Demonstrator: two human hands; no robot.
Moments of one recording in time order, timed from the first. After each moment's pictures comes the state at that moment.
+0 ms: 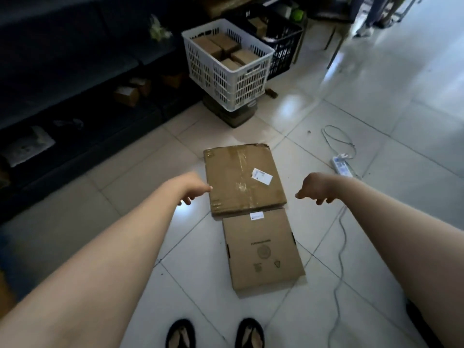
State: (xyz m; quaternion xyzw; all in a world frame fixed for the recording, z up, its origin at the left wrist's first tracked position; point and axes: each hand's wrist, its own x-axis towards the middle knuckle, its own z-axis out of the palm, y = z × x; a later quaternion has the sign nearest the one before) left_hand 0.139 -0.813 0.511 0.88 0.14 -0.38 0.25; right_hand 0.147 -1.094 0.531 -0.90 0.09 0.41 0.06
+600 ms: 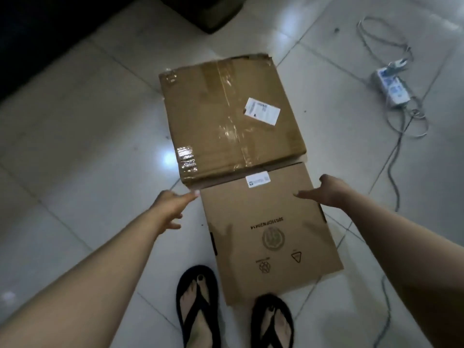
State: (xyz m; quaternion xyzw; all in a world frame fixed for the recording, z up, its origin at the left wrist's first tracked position) left_hand 0.197 -0.857 0.050 0.74 0.36 -0.38 0.42; right_hand 0.208 -1.176 0.076 -0.86 0.27 0.40 0.17
